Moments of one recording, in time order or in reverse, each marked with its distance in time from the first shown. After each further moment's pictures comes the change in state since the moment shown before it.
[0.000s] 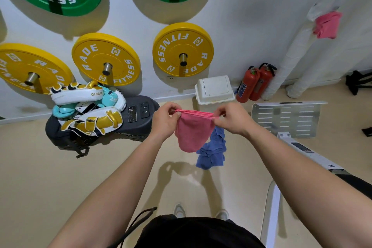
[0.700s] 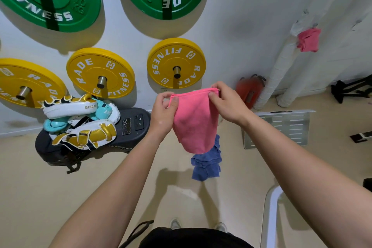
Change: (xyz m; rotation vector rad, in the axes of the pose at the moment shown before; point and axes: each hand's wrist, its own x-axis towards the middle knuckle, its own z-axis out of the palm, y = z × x) left_hand 0.011 0.054 -0.008 -0.397 0.059 0.002; right_hand 0.003 -0.052 -0.057 0.223 0.240 -0.108
